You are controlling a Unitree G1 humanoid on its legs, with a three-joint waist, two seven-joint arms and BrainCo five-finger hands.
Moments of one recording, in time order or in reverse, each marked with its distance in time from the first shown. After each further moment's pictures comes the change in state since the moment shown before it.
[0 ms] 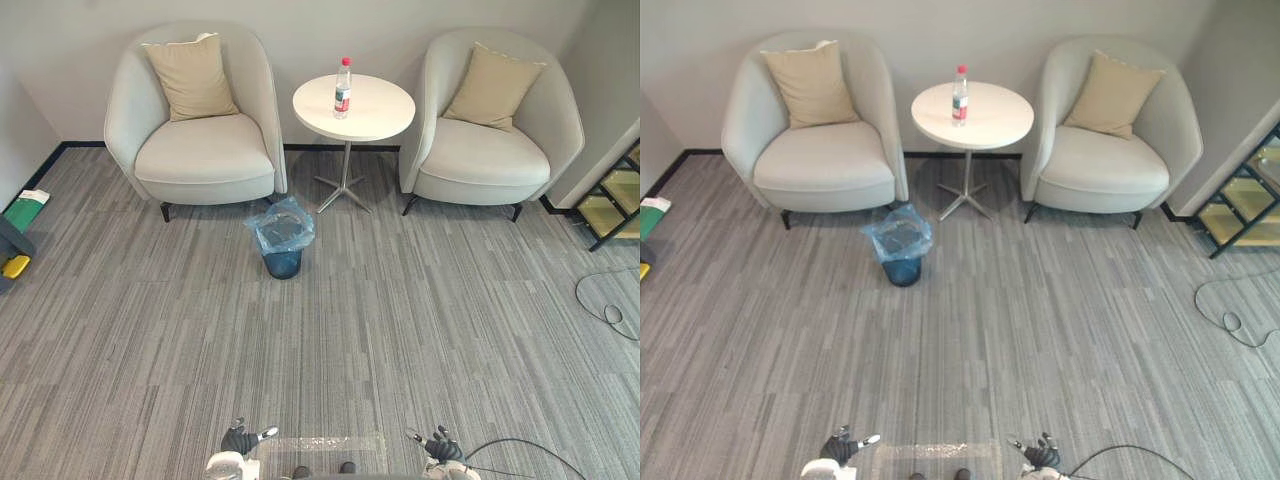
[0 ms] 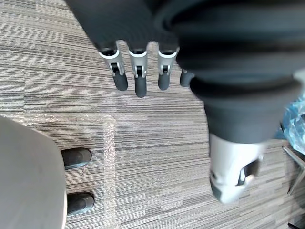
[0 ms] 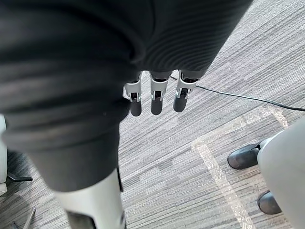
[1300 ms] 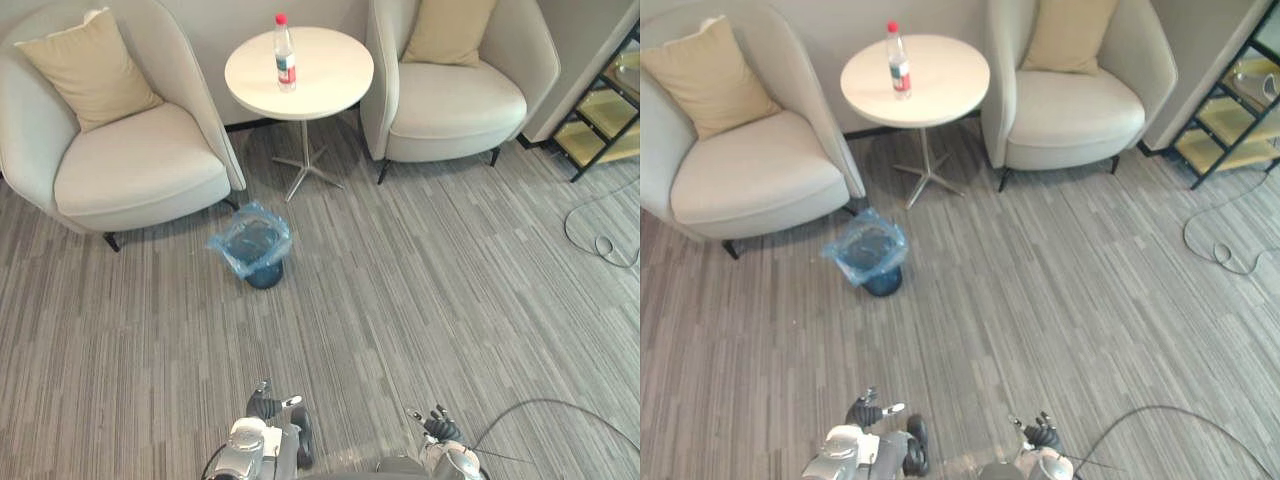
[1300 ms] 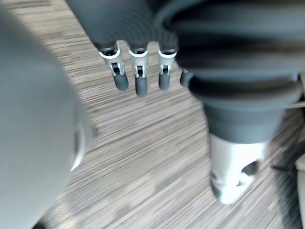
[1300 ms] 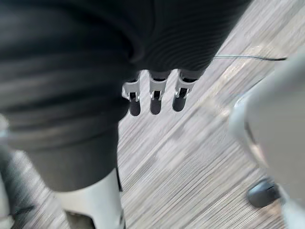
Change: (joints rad) left arm -0.070 -0.045 -0.094 -0.105 0.002 0.002 0.004; right arm -0.047 -0.007 0.029 -0.082 0.034 0.007 0.004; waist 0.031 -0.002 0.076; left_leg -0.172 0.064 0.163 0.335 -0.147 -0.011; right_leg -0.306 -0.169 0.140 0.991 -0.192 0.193
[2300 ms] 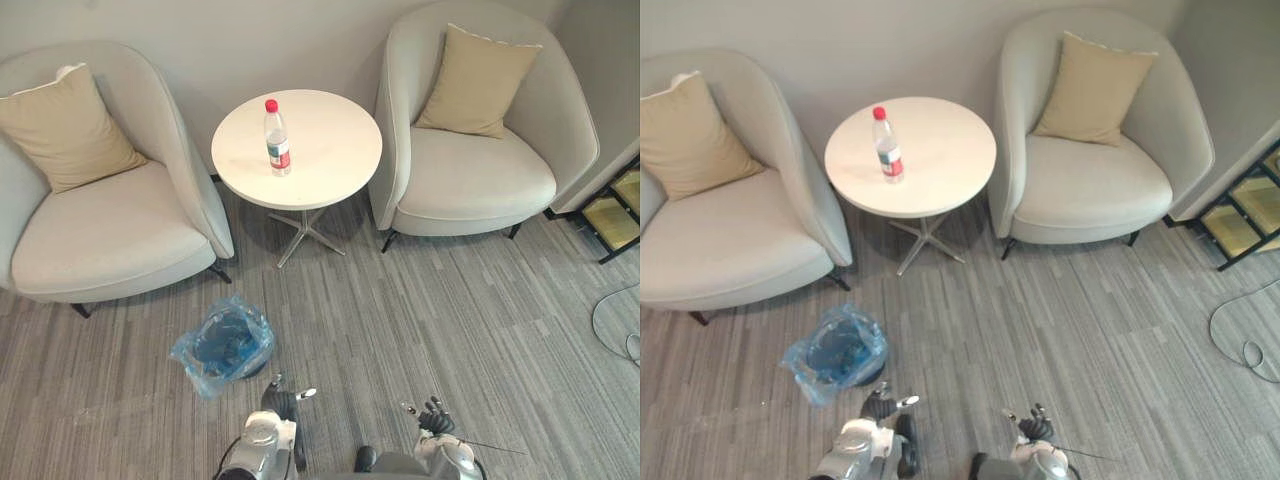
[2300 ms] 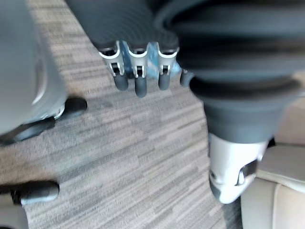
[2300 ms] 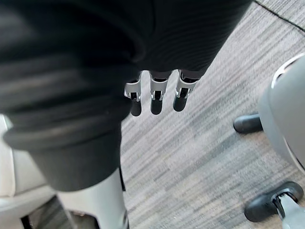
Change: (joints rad) left arm -0.030 -0.037 -0.027 0.001 -0.010 -0.004 -0.004; right arm -0.023 0.012 -0.001 0.031 -0.004 -0.005 -0.002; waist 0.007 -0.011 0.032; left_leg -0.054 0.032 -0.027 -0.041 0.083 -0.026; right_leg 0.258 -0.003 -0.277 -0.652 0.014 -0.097
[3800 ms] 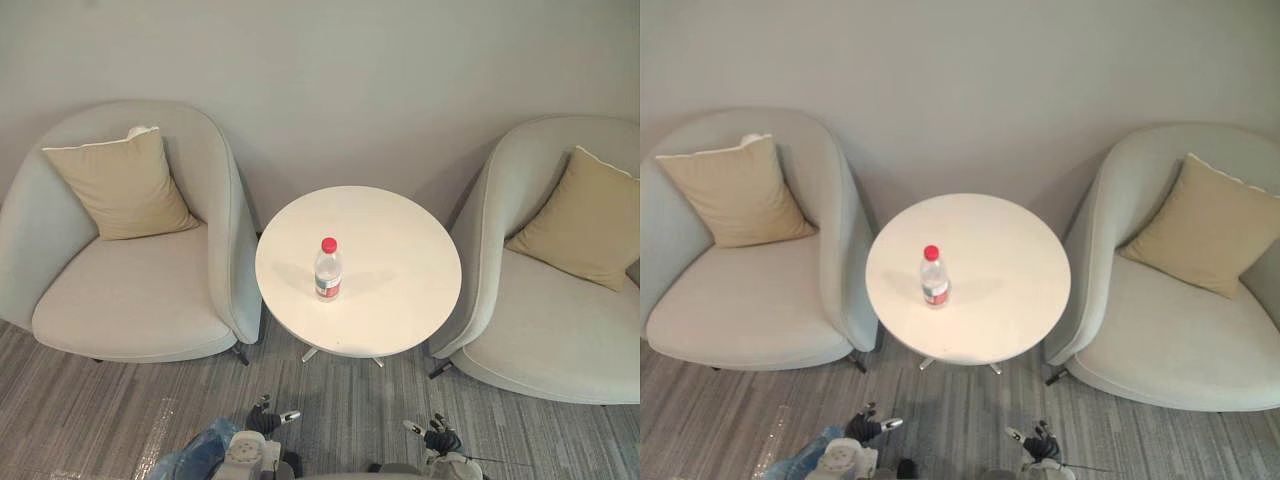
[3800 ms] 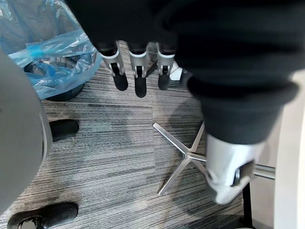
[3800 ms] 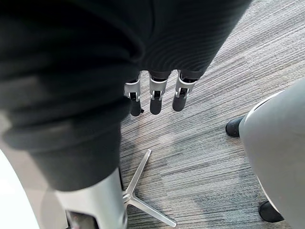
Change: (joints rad) left arm 0.031 0.040 0.031 0.108 0.011 -0.012 -0.004; right arm 0.063 -0.035 0.019 0.024 -0.030 -0.001 0.020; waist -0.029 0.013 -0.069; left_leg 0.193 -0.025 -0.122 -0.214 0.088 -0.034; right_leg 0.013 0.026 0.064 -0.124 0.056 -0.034
